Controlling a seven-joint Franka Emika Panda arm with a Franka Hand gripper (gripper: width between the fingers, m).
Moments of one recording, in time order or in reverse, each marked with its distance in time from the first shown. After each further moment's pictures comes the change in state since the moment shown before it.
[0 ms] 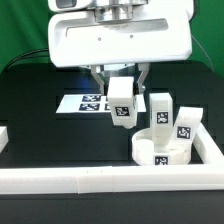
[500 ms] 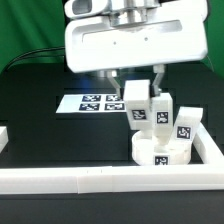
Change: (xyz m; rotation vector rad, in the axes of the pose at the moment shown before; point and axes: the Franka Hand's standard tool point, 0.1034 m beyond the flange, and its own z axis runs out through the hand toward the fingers) arm -0.004 -0.032 0.007 0.072 0.088 0.088
